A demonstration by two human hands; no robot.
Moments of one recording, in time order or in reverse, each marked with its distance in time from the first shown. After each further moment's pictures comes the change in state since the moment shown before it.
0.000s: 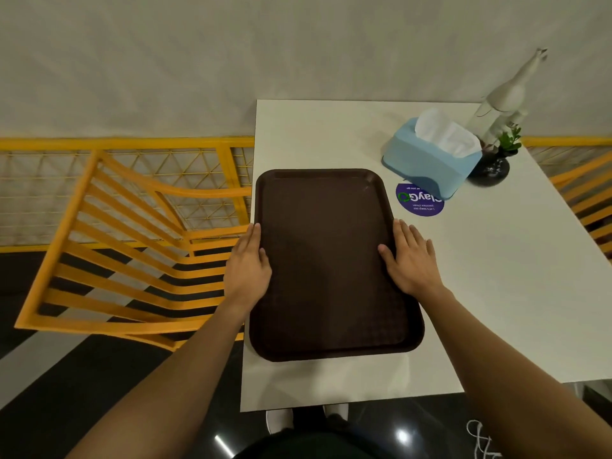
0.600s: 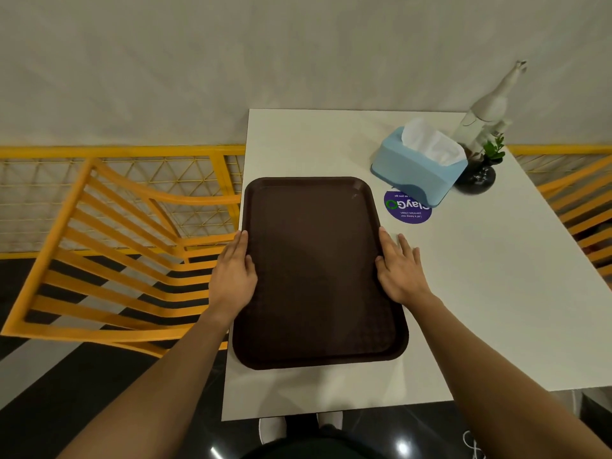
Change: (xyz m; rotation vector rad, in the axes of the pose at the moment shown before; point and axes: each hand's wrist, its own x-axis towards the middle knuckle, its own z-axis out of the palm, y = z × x) left_hand -0.003 0.005 -0.003 0.026 -0.008 -0.015; right_hand -0.001 0.011 -0.001 0.104 -0.067 -0.046
